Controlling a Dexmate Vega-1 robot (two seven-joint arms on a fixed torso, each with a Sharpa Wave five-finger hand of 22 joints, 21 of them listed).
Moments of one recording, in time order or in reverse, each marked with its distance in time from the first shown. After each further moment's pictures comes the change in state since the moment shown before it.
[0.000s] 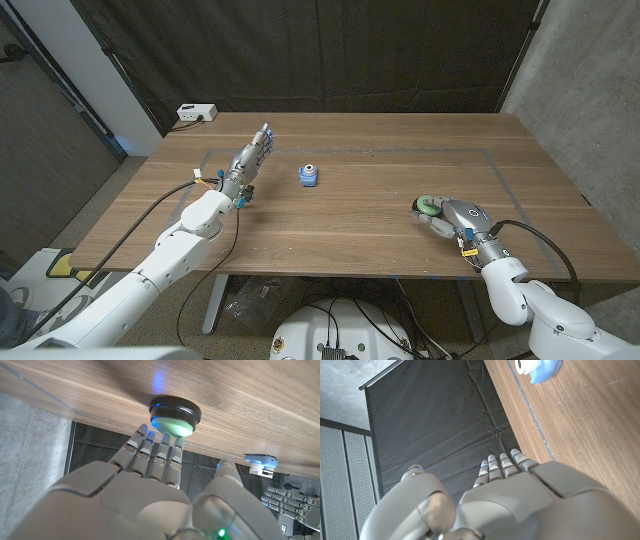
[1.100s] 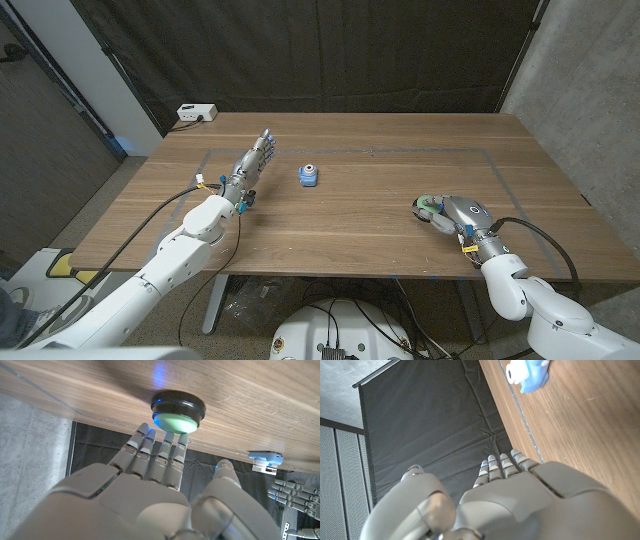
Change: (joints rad) left arm 0.013 -0.007 0.008 0.007 -0.009 0.006 0.004; left_hand -0.006 0.005 -0.008 0.000 0.000 0.000 0.000 0.000 0.000 0.000 0.000 0.000 0.000 0.003 -0.003 0.000 0.000 -0.004 -0.004 0.000 0.000; right arm 0.048 -0.038 -0.068 0.020 0.057 -0.005 0.011; right_hand 0.005 0.005 0.003 0.003 -0.011 0.172 -0.024 0.036 0.000 0.113 -0.019 0.025 -0.005 0.079 -0.004 0.012 0.000 0.060 0.001 0.011 0.005
